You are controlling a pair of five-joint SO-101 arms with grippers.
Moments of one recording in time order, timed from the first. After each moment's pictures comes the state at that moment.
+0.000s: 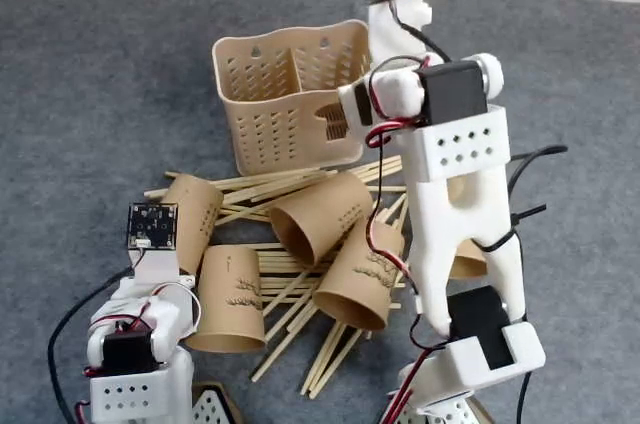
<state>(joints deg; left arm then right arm) -12.2 -104.3 96.0 75.5 0.6 -21.4 -0.1 -35.5 99.8 8.3</state>
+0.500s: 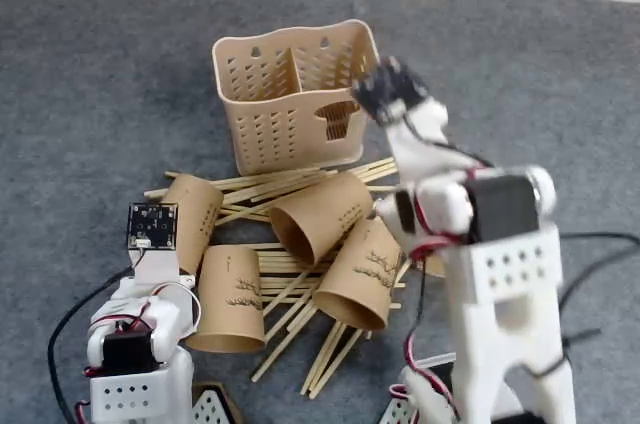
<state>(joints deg) -12.2 -104.3 96.0 75.5 0.6 -16.6 -37.5 9.4 99.9 30.4</state>
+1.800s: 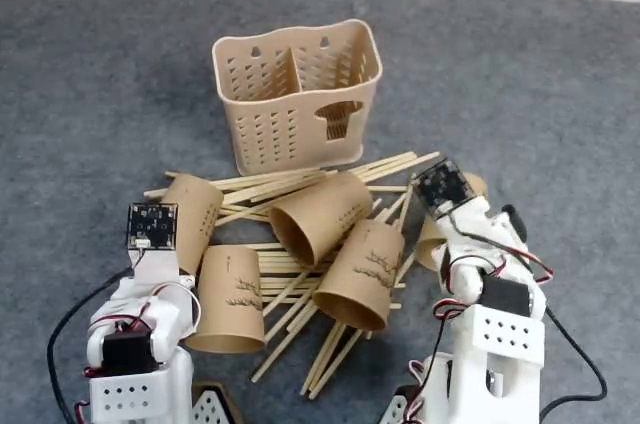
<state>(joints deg) -12.2 -104.3 96.0 75.5 0.6 7.7 -60.3 73.7 42.2 45.5</state>
